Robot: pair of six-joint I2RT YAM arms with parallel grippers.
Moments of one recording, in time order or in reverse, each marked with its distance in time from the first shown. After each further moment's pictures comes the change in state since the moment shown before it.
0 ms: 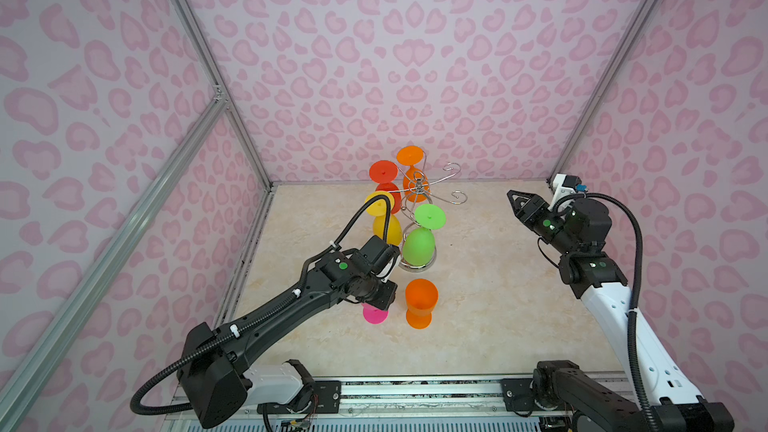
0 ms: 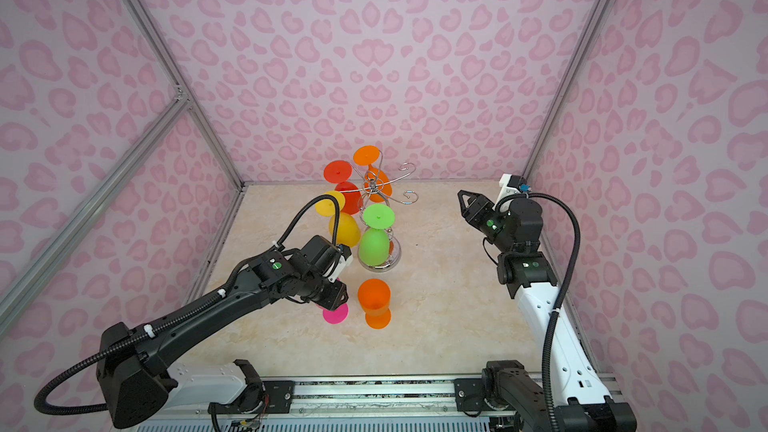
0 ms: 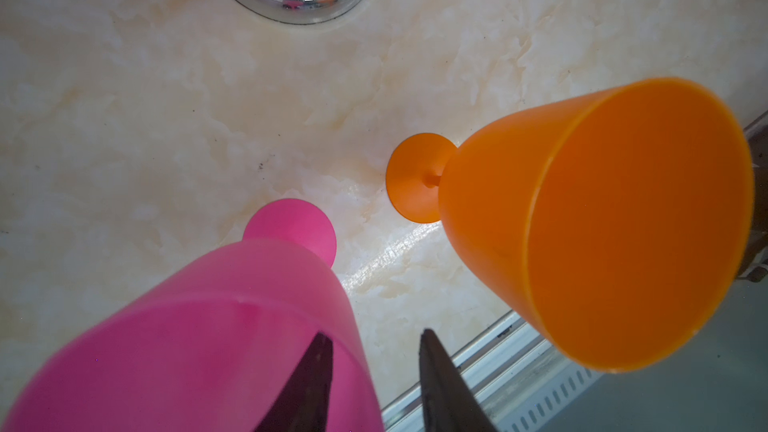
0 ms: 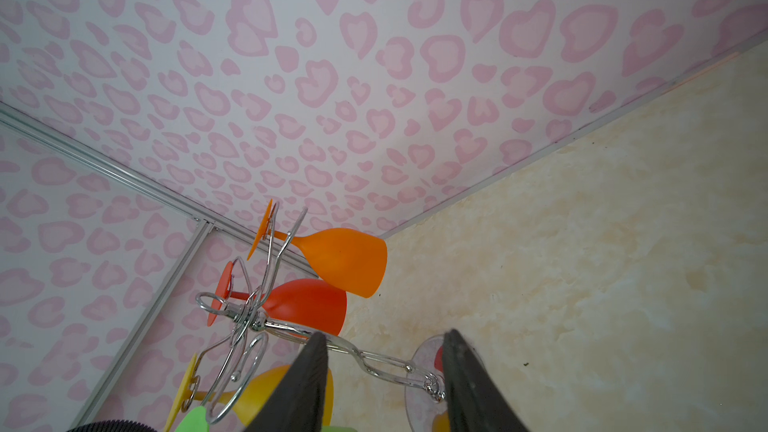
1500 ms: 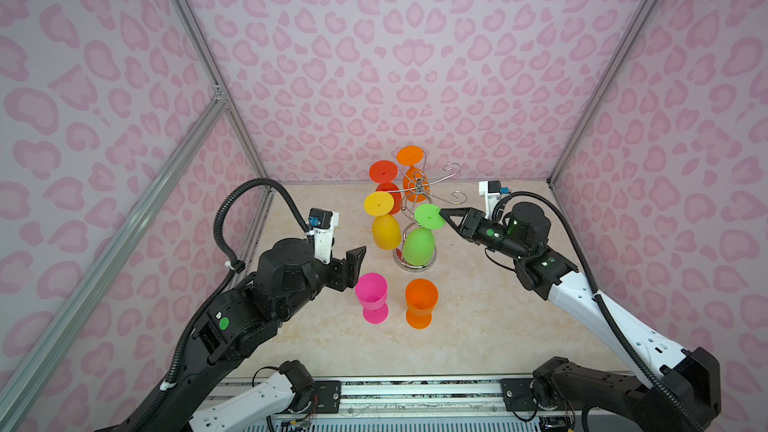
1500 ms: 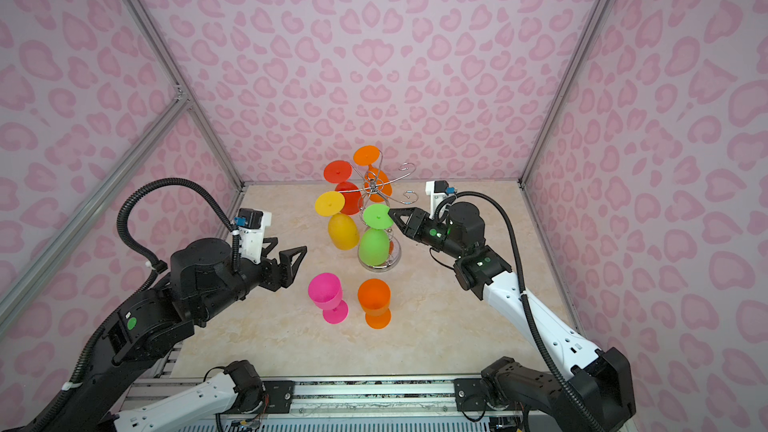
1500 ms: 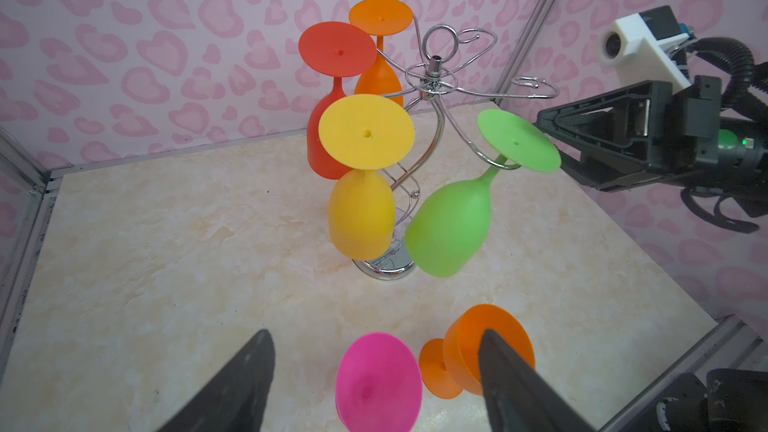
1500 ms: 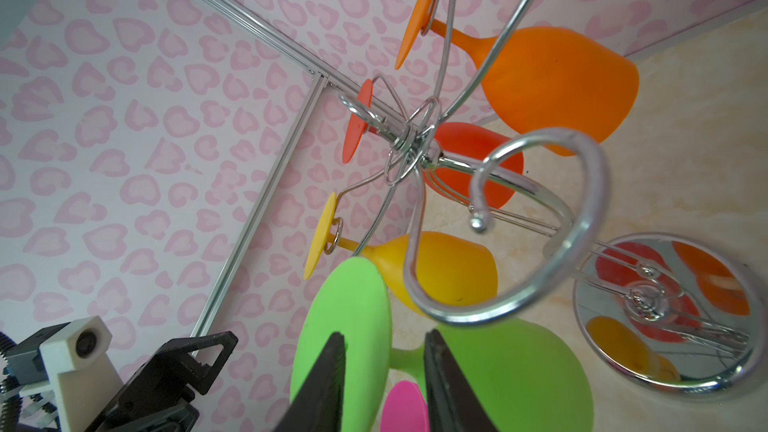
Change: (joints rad) left arm 0.008 -0.470 0.161 0.097 -0.385 0.021; right arm 0.450 0.126 0.003 0.171 -0.063 0.167
